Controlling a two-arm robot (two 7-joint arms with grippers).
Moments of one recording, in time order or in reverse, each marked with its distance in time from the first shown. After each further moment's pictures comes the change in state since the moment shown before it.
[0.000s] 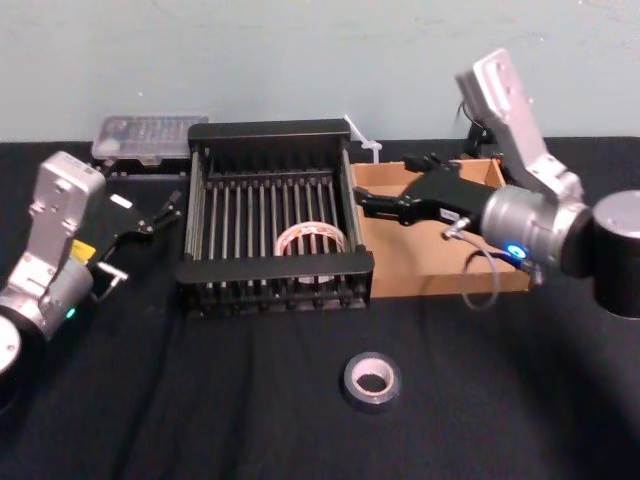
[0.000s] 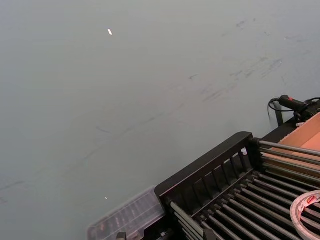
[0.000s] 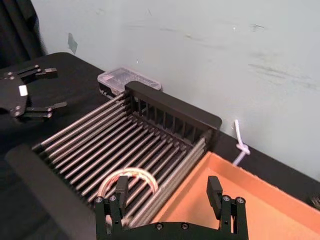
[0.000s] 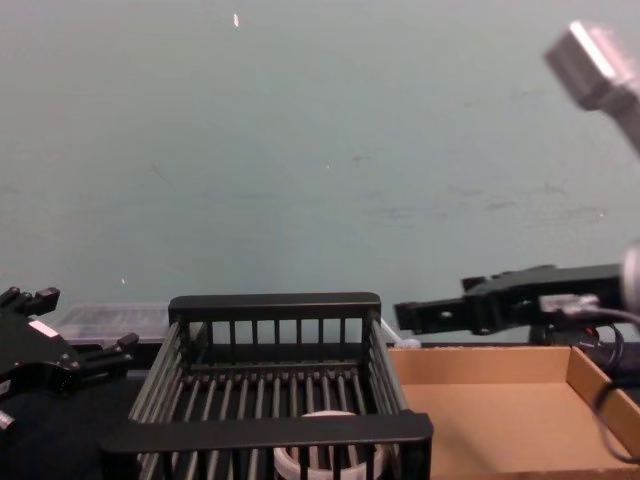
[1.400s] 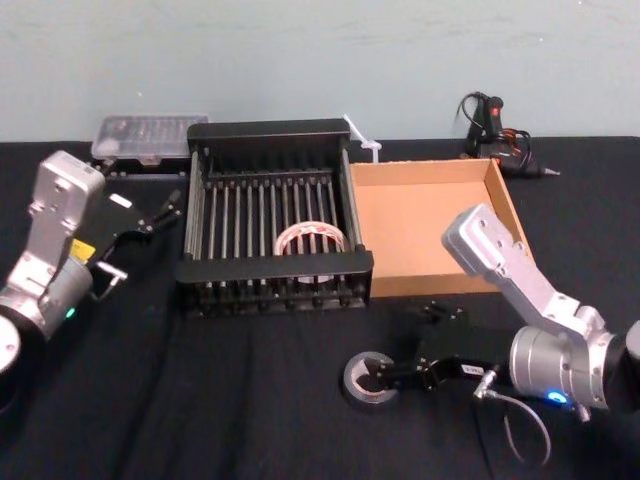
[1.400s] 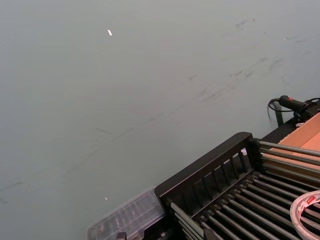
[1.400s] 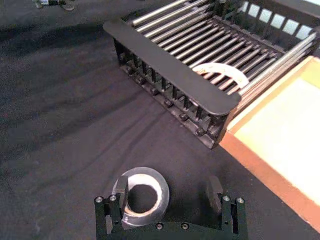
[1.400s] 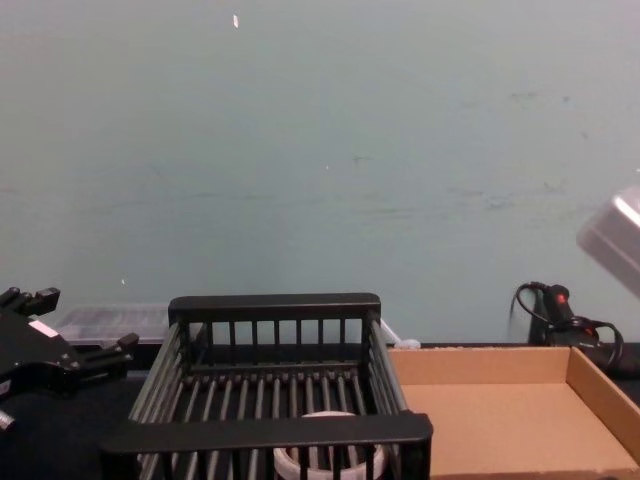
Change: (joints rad) left arm 0.000 0.000 0.000 0.000 0.000 0.000 0.000; right arm -0.231 0.243 -0.099 -0.244 0.032 0.085 0.069
